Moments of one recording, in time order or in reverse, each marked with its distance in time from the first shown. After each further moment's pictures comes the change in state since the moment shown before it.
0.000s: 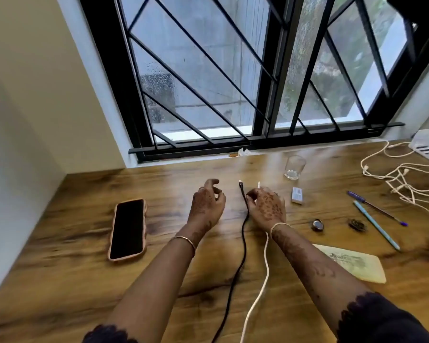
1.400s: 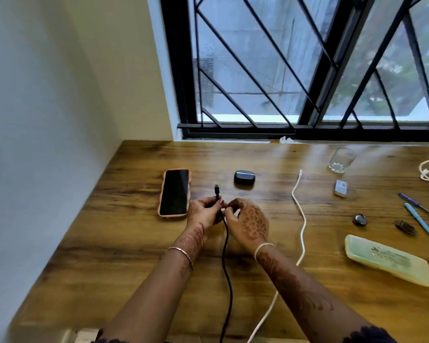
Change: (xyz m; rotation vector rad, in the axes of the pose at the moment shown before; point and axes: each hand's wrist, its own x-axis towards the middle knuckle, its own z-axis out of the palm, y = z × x) left_hand -0.091 -0.057 -0.059 -0.789 0.126 -0.588; right_hand -0.105 -0.109 0.042 0.146 -0.306 -0.131
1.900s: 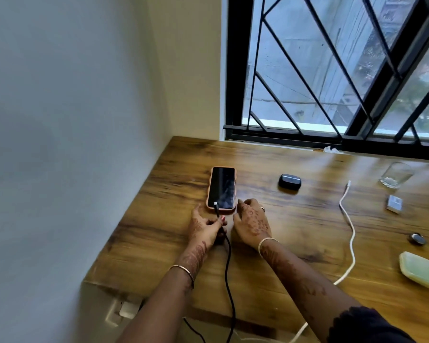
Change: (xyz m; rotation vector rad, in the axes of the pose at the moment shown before) left_hand -0.033 -0.022 -0.110 0.026 0.221 0.027; right_hand -0.010 -0.054 0.072 -0.106 -0.110 -0.145
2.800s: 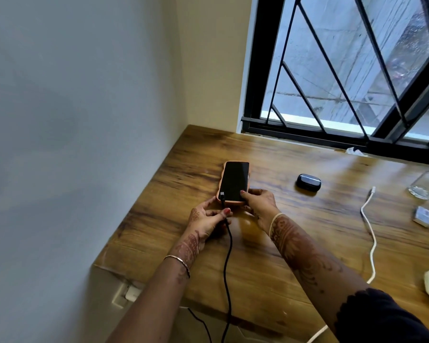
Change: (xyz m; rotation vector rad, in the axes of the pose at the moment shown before) left_hand 0.004 0.015 -0.033 -0.186 -0.166 -0.087; right_hand 0.056 -0.015 0.011 0.977 -0.076 0.545
